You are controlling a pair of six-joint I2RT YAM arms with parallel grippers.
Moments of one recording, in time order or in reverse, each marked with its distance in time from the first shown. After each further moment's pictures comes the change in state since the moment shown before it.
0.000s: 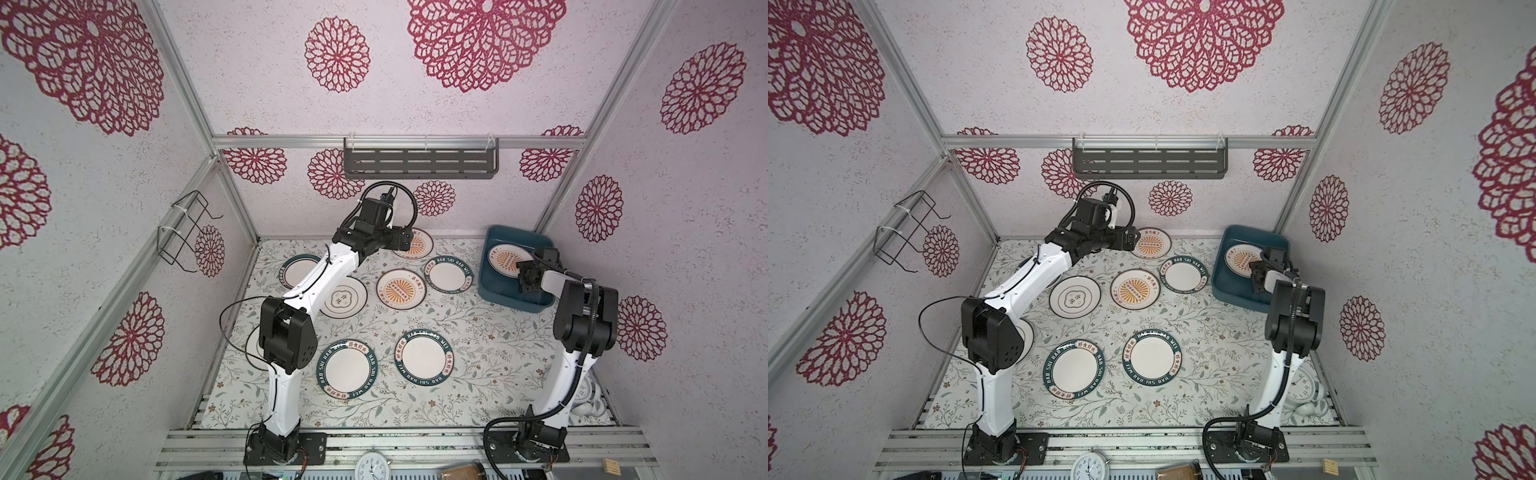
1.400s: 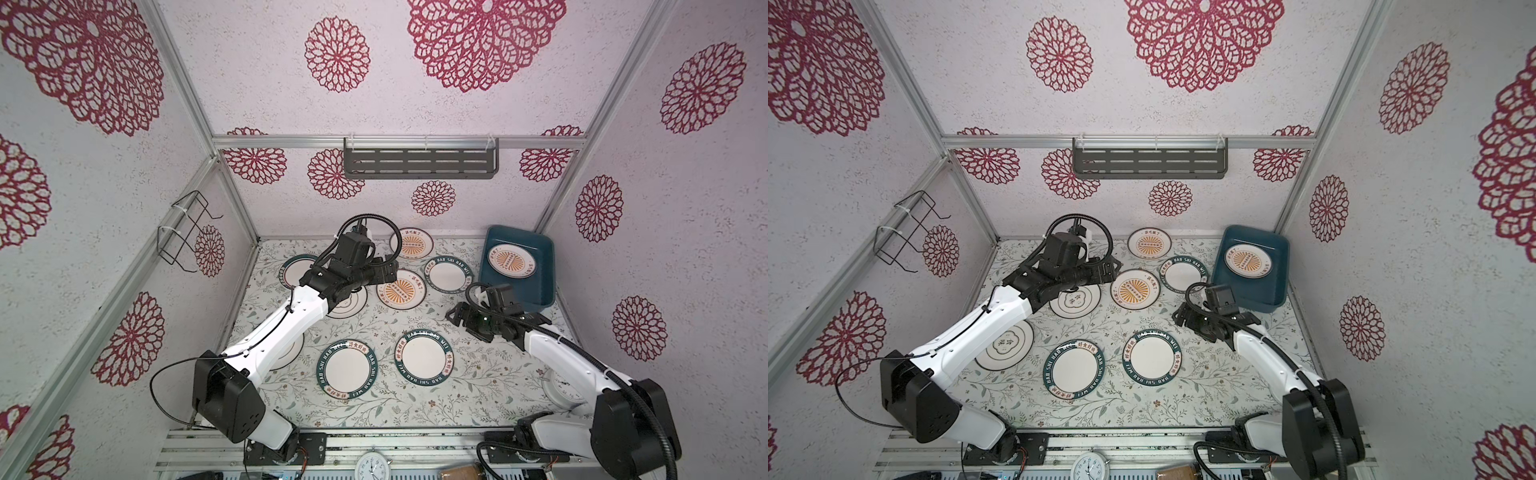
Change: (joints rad) left arm -0.067 -0.526 -0.591 0.039 -0.058 -0.286; right arm 0.555 -0.890 -0.711 -0.262 -0.288 -0.545
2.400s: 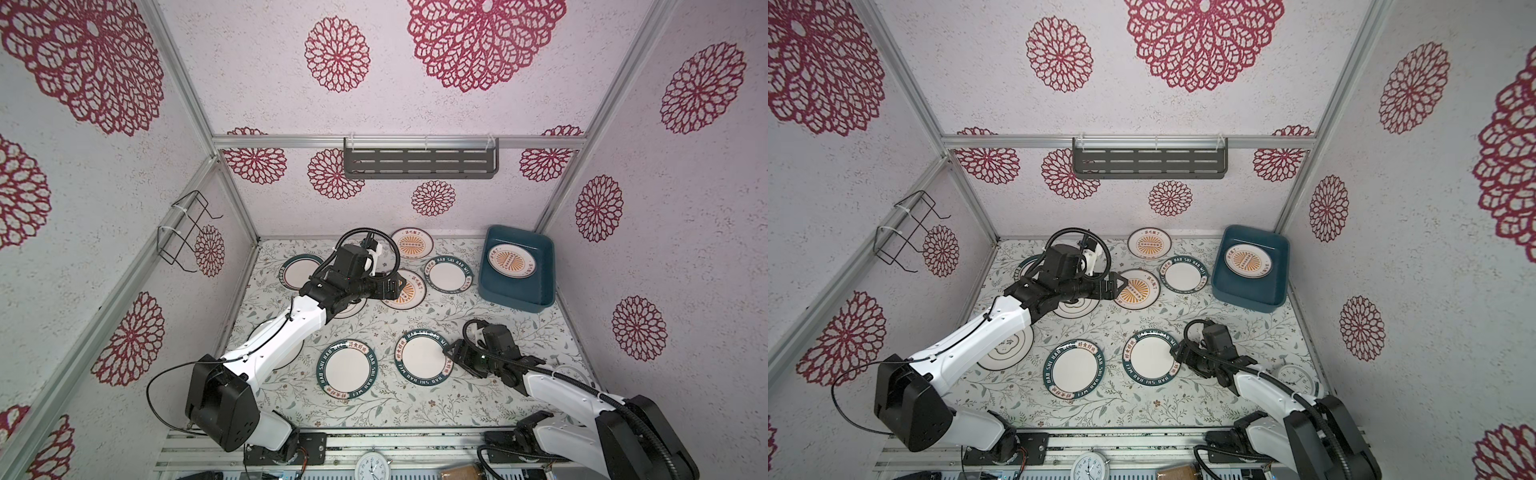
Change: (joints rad) left arm 0.005 -0.053 -0.153 0.108 0.197 0.092; right arm 0.098 -0.067 -0.401 0.392 -0.056 0.172
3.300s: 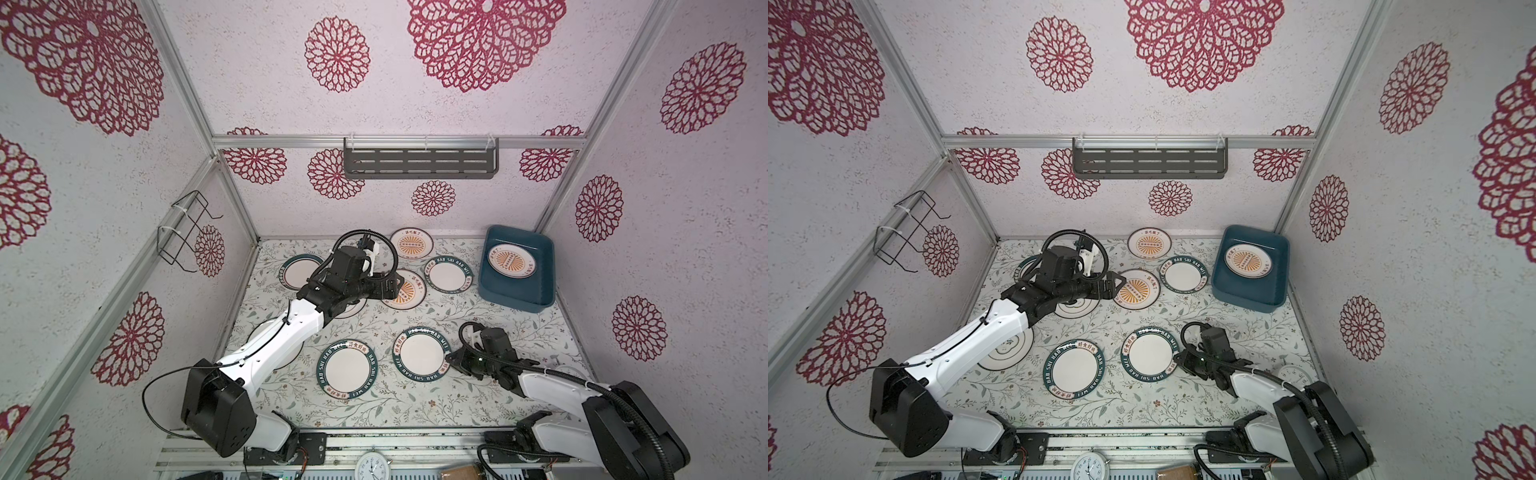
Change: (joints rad) left arm 0.000 -0.026 -0.028 0.032 -0.030 -0.006; right arm 0.003 0.042 -0.043 0.119 -0.039 0.031
